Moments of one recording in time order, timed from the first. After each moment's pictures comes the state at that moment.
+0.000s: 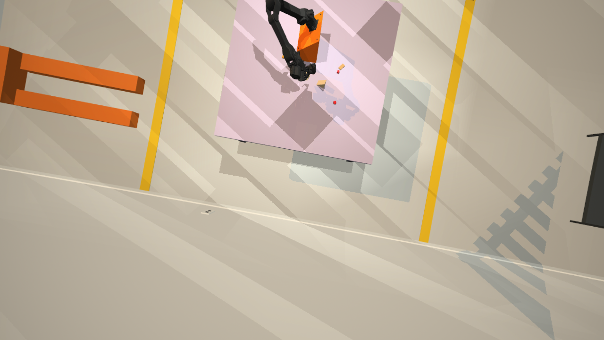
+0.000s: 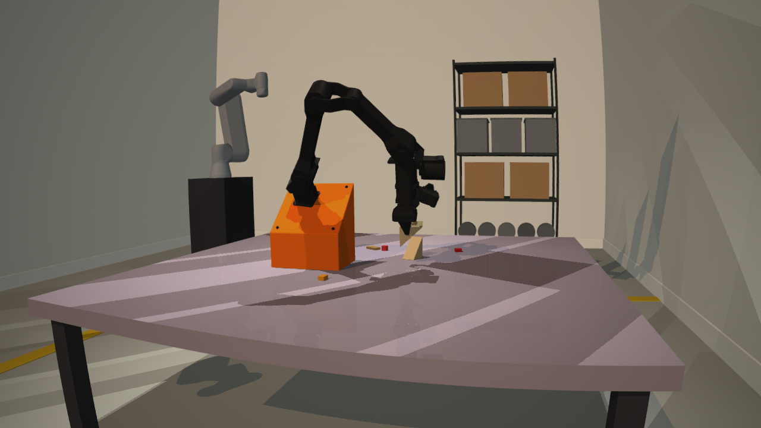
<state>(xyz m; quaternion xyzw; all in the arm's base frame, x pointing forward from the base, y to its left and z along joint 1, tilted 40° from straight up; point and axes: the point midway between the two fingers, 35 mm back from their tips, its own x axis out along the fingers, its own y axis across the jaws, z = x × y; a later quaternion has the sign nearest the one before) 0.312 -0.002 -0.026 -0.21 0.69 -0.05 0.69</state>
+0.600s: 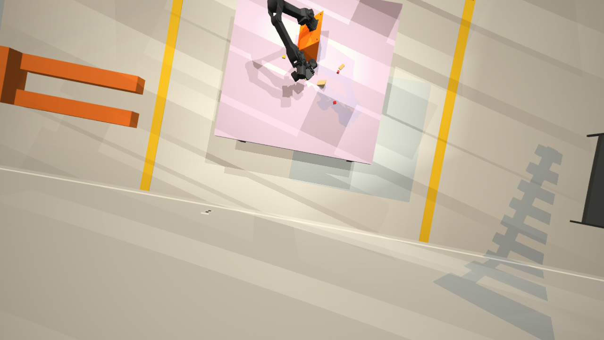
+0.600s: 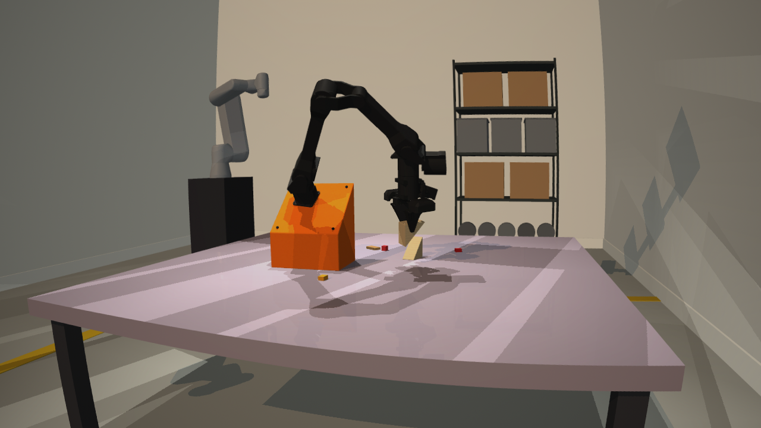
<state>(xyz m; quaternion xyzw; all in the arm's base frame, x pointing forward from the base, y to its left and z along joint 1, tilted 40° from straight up) 0.314 0.003 -0.024 -0.46 0.68 0.09 0.57</state>
